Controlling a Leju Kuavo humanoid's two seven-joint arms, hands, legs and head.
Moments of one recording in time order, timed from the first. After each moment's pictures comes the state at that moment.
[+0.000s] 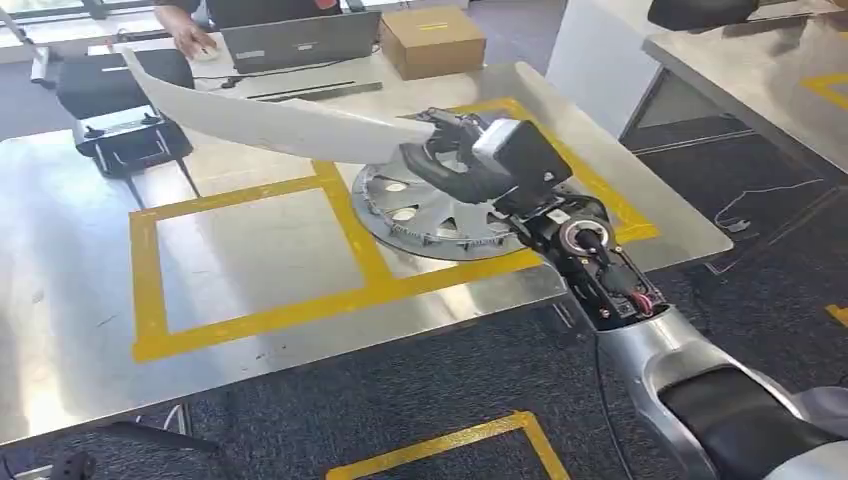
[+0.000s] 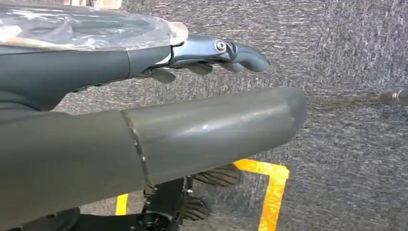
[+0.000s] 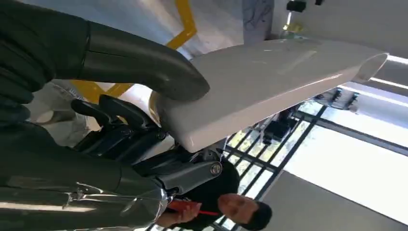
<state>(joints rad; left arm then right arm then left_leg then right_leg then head) -0.35 0.10 0.94 -0.19 -0.72 0.11 -0.06 -0.65 -0.09 0.34 -1.47 0.08 0.22 -0.19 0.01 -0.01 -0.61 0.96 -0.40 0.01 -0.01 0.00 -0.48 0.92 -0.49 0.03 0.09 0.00</state>
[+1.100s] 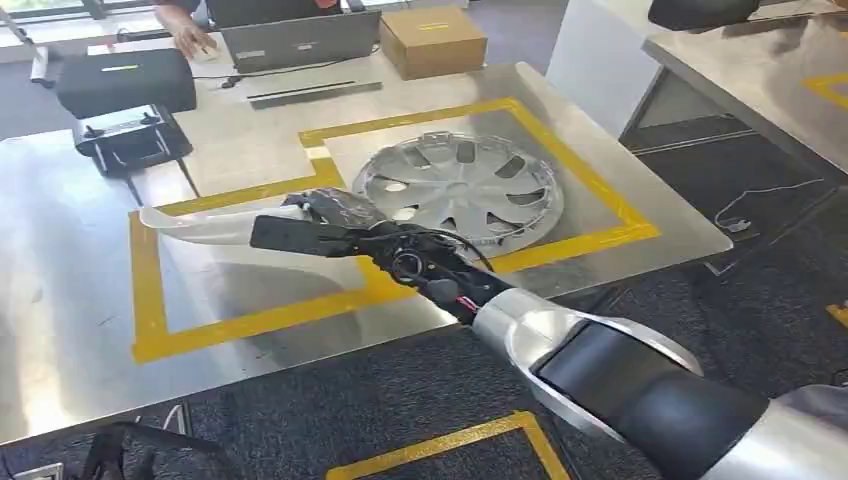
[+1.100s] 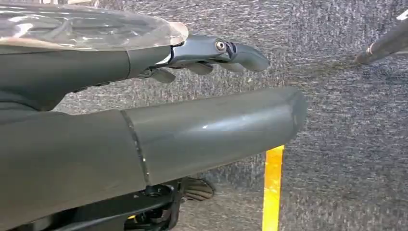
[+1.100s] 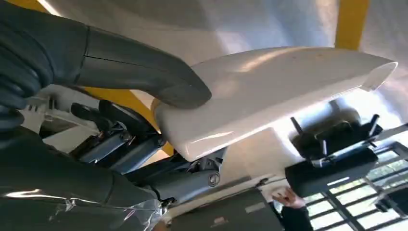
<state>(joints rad) -0.39 0.04 0.92 -0.19 -0.78 0.07 -0.05 -0.93 0.22 0.68 -0.57 0.52 -0.09 -0.29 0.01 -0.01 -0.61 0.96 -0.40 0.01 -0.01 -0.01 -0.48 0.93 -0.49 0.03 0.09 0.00</state>
